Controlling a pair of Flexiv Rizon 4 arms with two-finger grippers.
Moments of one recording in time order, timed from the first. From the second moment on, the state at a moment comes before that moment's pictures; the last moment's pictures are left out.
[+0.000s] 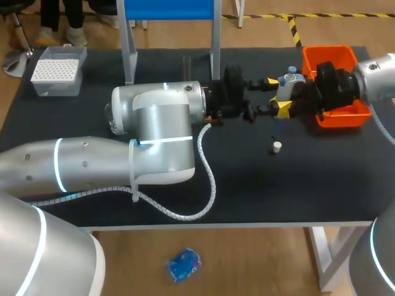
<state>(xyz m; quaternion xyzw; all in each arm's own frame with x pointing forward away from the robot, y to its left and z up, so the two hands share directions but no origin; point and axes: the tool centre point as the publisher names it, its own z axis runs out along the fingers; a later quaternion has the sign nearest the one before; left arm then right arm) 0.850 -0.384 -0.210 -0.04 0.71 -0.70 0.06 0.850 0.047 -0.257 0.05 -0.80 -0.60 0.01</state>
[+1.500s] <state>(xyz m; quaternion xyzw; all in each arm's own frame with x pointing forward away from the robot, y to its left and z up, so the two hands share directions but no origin) 0.850 -0.385 -0.210 -0.04 0.71 -0.70 0.06 0.859 0.002 -0.263 0.03 -0.78 -0.62 0.01</state>
